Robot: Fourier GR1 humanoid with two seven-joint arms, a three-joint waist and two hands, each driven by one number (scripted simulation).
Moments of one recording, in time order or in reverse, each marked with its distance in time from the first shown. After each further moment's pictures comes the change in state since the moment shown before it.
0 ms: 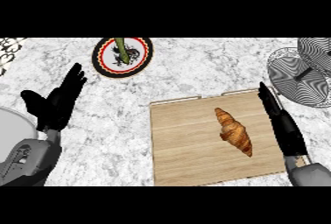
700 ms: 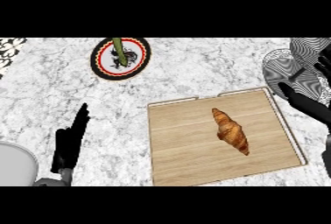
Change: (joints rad) left arm 0.271 -0.078 -0.104 -0.044 -0.162 0.177 0.006; right arm -0.070 -0.012 -0.316 -0.161 -0.044 -0.249 0.098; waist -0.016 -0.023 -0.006
